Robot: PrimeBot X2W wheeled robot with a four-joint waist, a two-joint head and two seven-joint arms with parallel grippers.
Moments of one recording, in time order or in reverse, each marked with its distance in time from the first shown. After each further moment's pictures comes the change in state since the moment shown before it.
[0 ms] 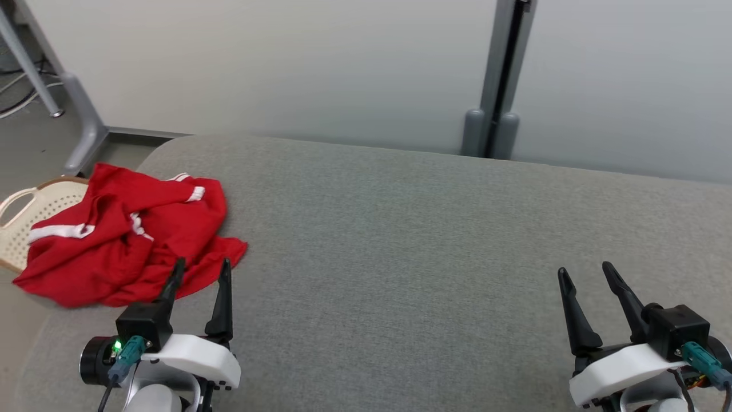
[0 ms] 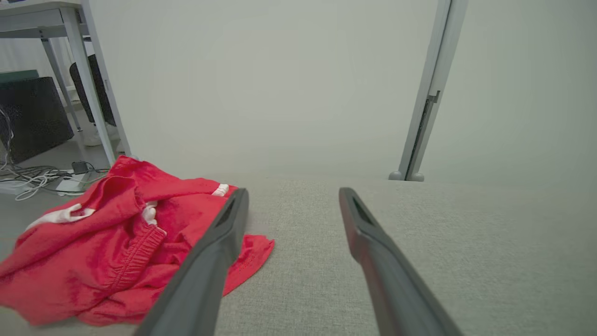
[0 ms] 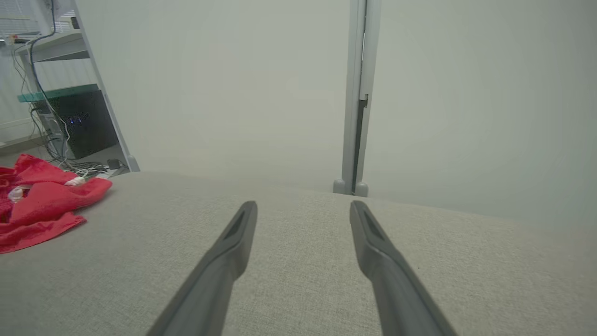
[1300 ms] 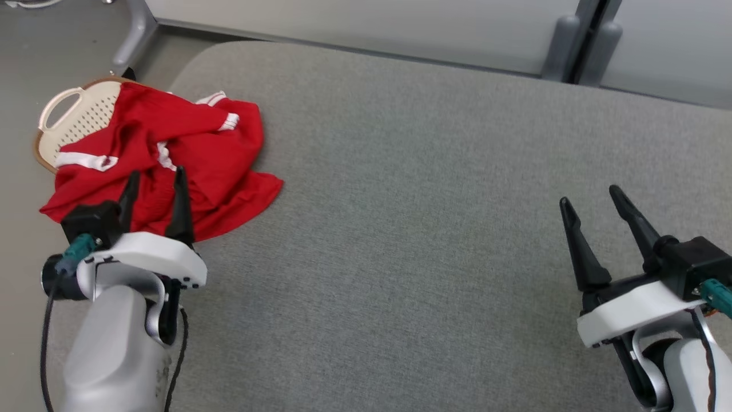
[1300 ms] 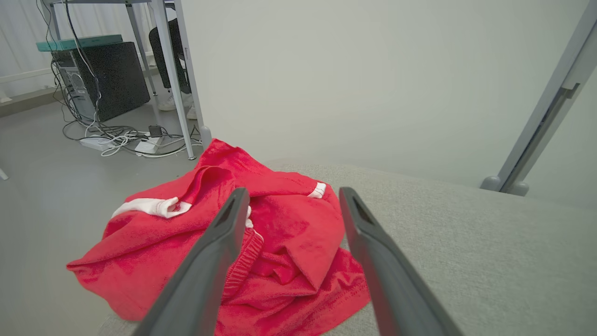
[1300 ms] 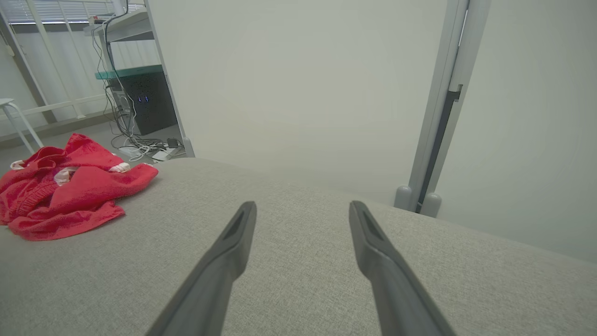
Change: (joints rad) left arm -0.304 0.023 0.059 0.224 -0.071 -0.006 0.001; right arm -0.108 -0.050 0.030 -0.152 -0.018 0.000 0.107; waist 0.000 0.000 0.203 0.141
